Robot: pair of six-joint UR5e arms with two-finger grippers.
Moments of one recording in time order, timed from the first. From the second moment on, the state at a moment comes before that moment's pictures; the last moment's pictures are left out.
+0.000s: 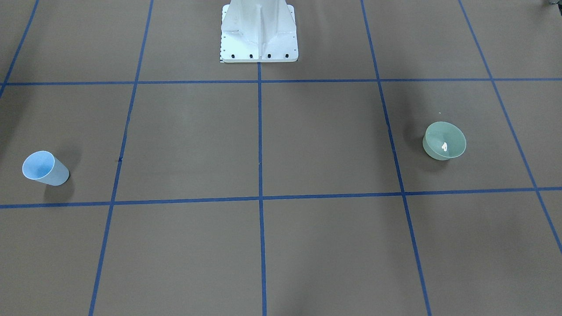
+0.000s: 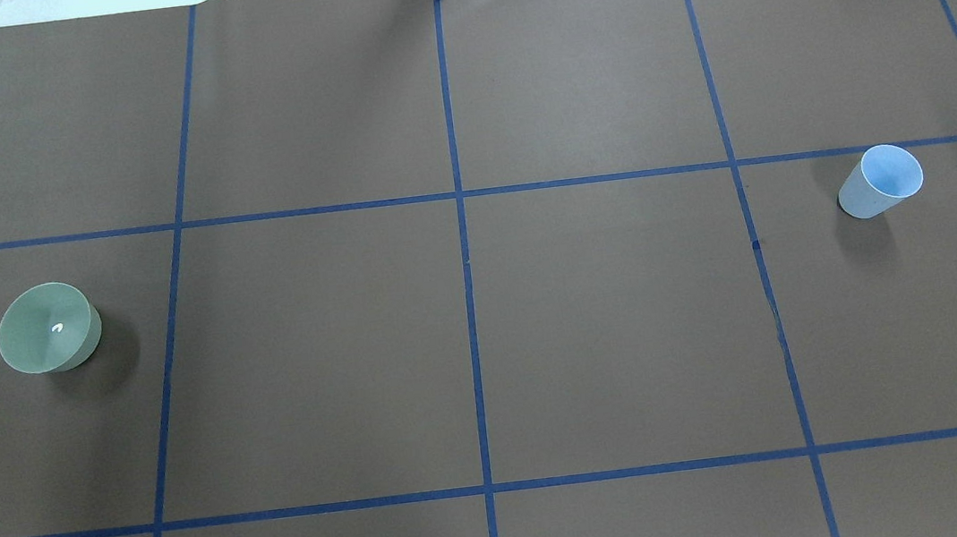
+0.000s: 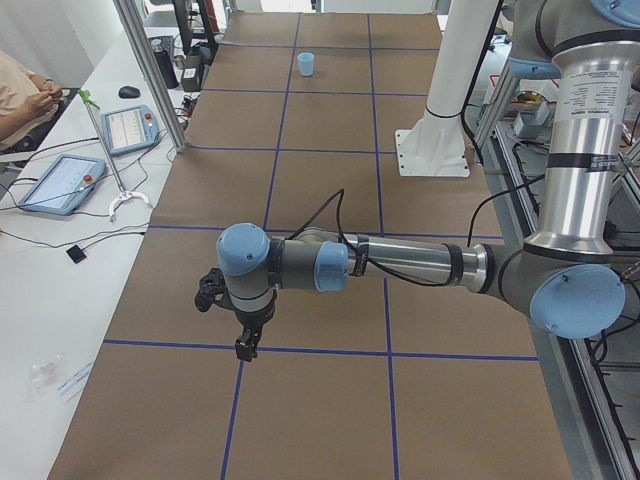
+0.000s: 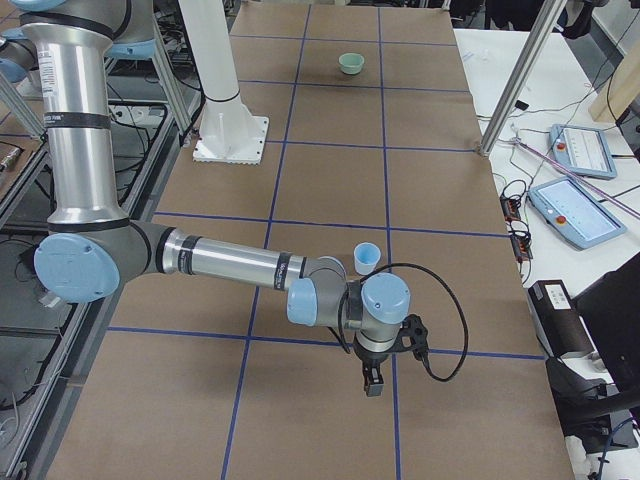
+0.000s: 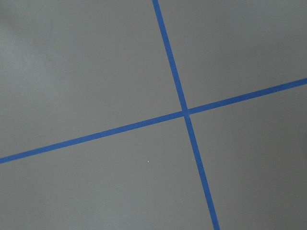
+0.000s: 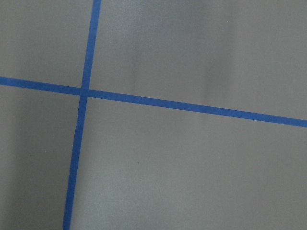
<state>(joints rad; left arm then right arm) -1.63 -1.61 -1.61 -1.51 -2.30 0.23 1.60 -1.53 1.40 -1.46 2.24 -0.17</state>
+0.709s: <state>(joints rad) -1.63 -1.59 -1.61 -1.52 -2.30 0.16 1.60 -1.53 1.41 -1.46 2.25 -0.16</state>
